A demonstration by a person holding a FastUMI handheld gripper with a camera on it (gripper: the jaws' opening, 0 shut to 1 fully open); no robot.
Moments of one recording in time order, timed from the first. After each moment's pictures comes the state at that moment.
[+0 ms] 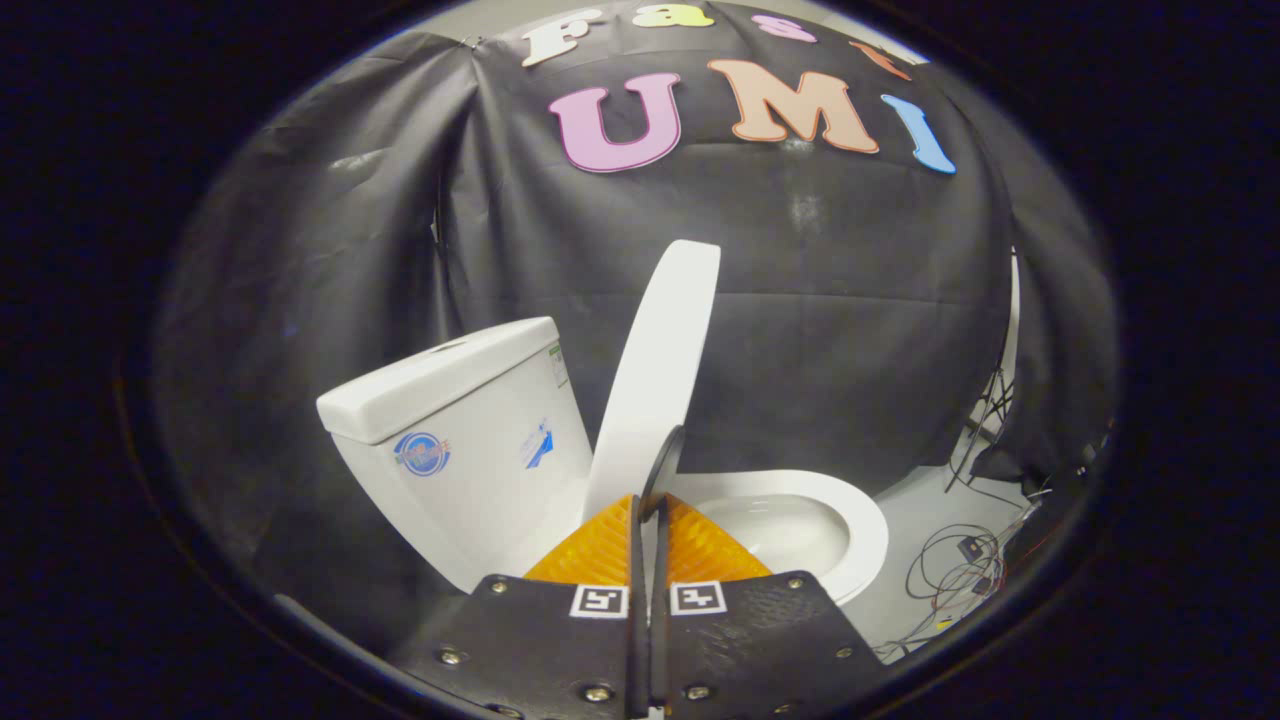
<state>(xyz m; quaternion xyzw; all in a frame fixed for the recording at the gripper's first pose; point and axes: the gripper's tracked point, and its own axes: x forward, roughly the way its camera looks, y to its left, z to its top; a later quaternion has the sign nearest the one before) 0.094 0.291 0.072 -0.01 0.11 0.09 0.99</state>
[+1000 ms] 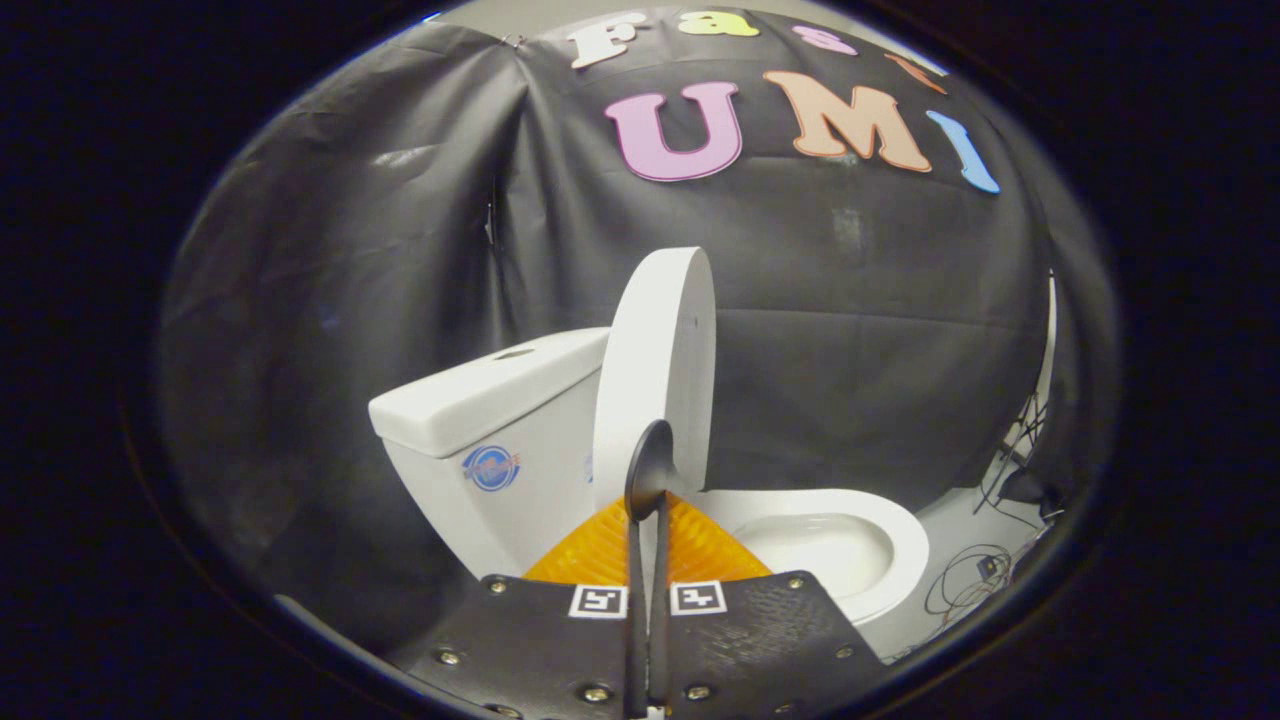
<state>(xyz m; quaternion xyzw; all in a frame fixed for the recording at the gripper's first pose) 0.089 0.356 0.079 -0.04 0.10 0.15 0.98</state>
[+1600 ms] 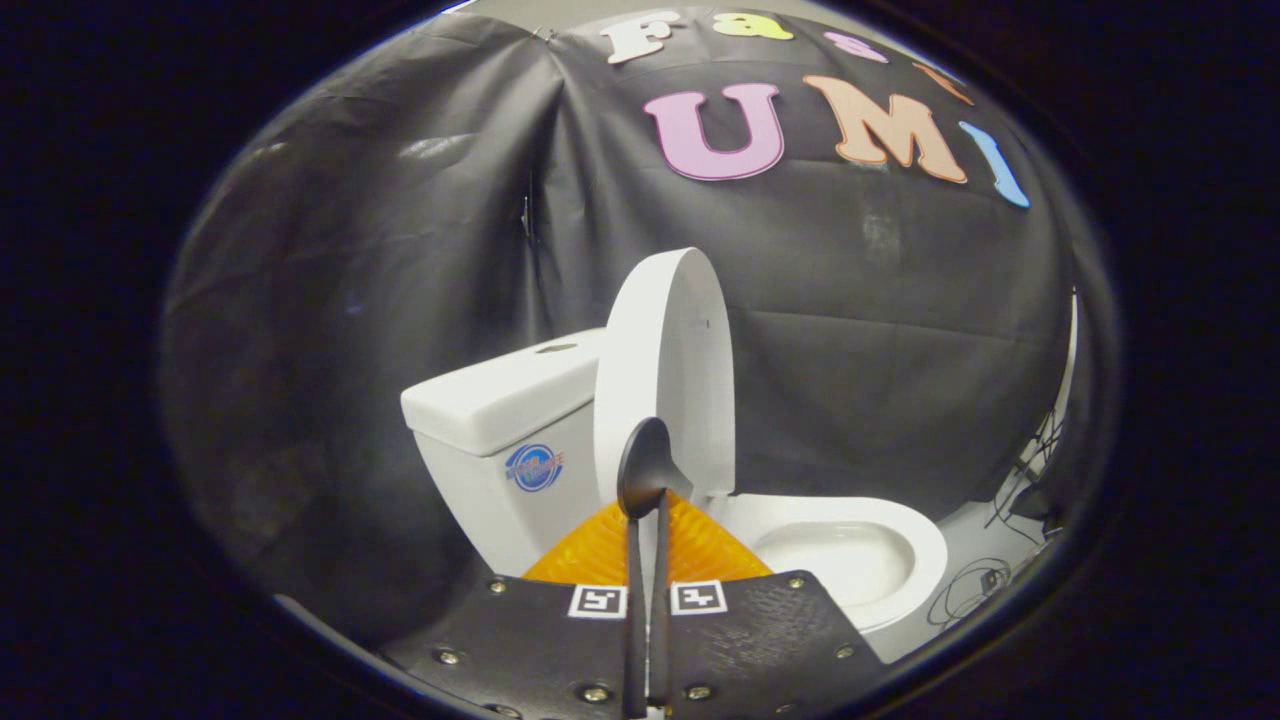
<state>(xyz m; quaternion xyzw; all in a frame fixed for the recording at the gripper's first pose) 0.085 0.389 0.072 -0.06 0.10 0.19 0.98</state>
